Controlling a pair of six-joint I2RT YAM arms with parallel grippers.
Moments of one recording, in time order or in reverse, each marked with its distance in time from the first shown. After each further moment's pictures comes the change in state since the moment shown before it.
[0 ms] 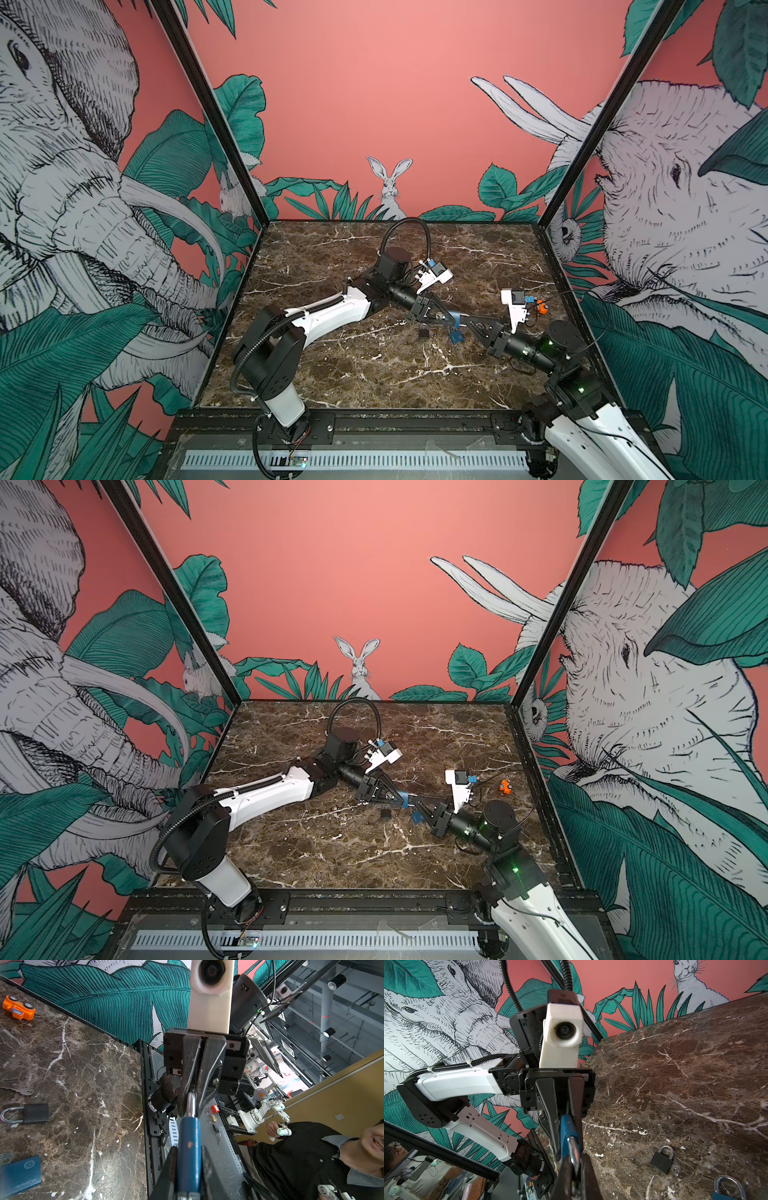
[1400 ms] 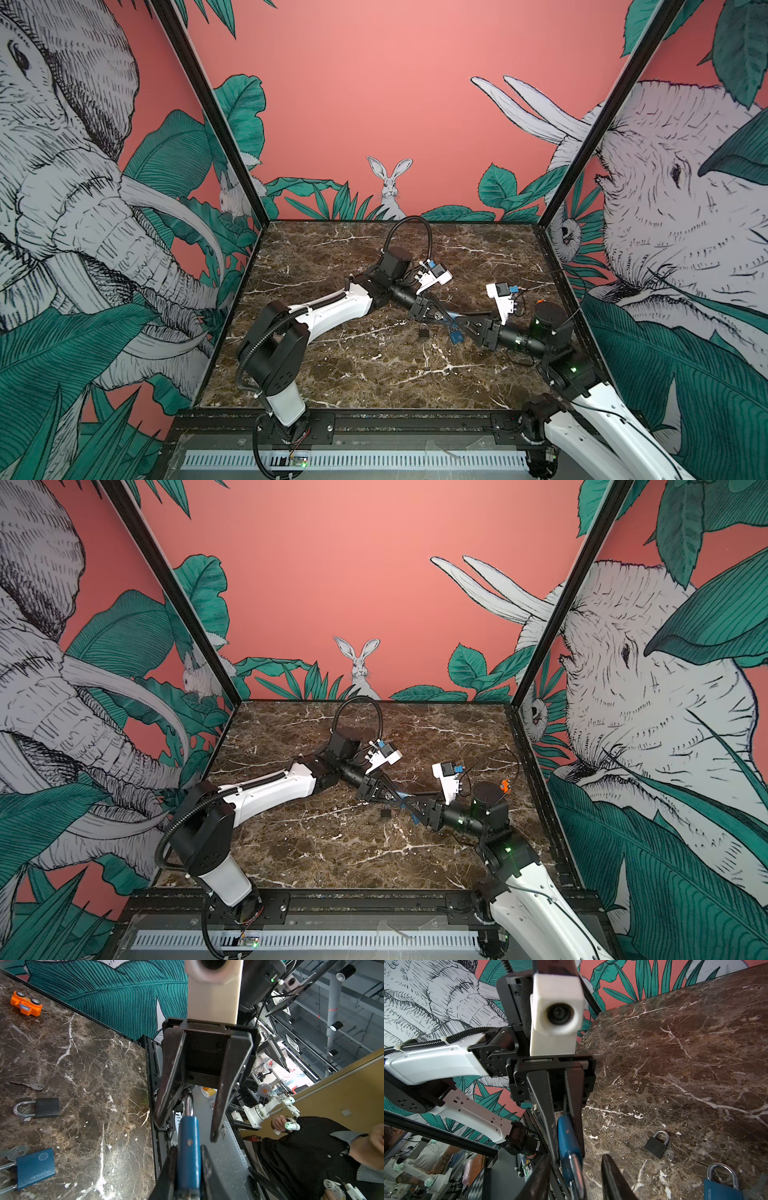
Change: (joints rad) left arm 0.003 0.032 0.044 -0.173 0.029 0.187; right arm -0.034 0.198 0.104 -0.082 -0.111 -0.111
